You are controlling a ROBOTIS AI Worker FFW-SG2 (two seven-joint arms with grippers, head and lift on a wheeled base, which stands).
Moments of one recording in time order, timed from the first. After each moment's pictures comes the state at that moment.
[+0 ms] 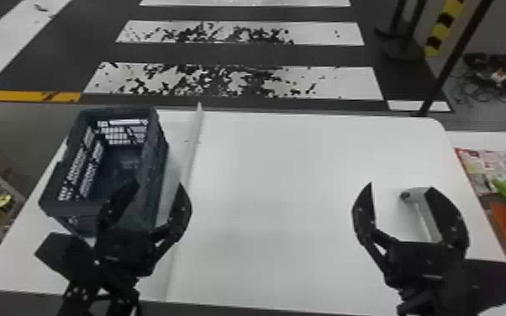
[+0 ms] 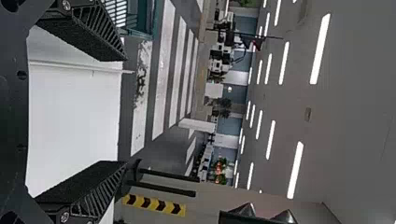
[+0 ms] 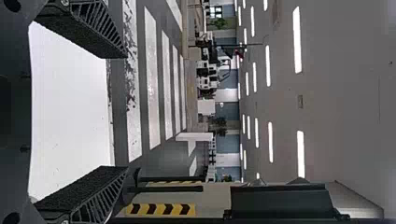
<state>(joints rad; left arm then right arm) 0.61 0.21 -0.05 -1.94 0.26 -0.22 -0.07 0.66 -0.03 0.14 -1.99 0.02 -0.26 -0.16</state>
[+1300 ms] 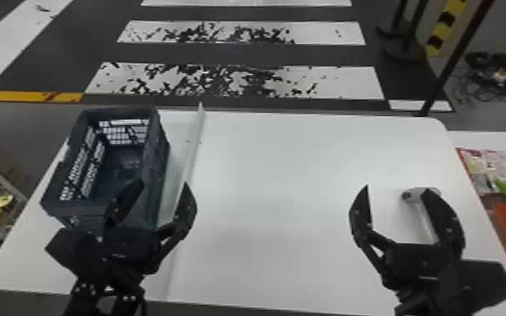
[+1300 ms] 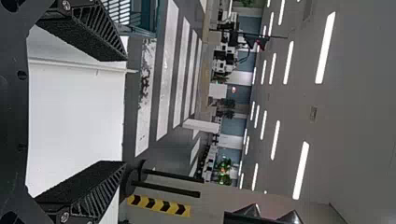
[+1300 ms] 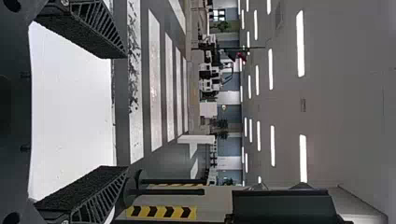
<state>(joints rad) 0.60 0.20 -0.06 -1.94 0.25 -0.19 -0.06 0.65 -0.03 0.14 -1.97 0.04 -0.26 -0.16</state>
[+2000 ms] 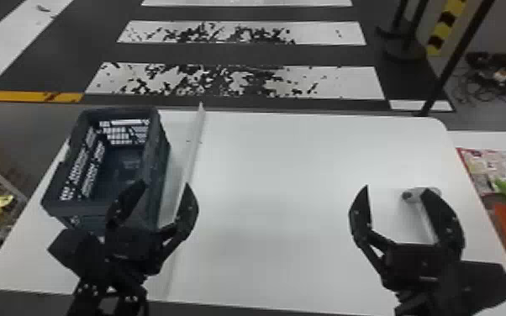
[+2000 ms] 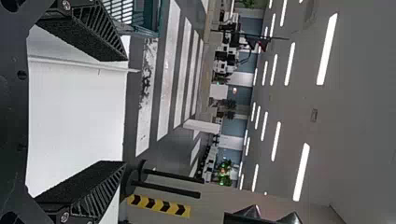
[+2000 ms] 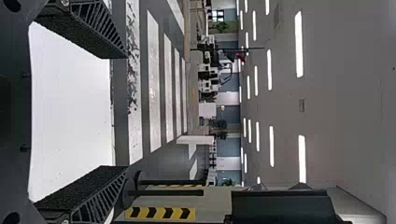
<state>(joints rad) 0.60 0.20 -0.06 -1.94 0.25 -0.19 -0.05 0.65 -0.03 0.15 -1.97 0.04 -0.27 -0.16</state>
